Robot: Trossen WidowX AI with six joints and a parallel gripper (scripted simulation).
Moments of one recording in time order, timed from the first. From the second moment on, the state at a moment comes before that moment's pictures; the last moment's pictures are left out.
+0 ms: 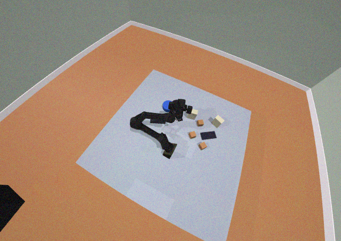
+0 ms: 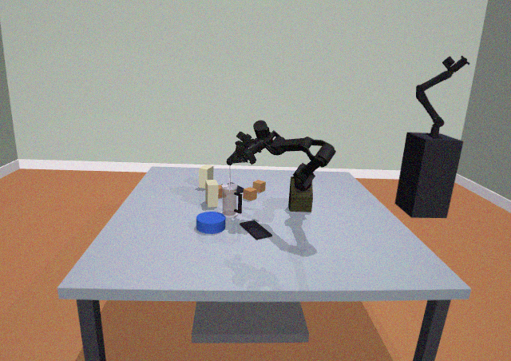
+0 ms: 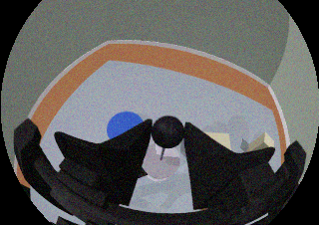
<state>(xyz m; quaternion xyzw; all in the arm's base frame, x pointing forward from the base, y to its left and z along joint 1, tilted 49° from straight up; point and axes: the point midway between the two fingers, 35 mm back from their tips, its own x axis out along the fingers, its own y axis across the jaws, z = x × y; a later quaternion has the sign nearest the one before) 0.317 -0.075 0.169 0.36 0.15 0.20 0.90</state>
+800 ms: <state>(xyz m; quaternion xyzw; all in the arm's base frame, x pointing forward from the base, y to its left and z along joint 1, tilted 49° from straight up) 0.328 -0.053 0.146 0.35 0.14 0.19 0.91</state>
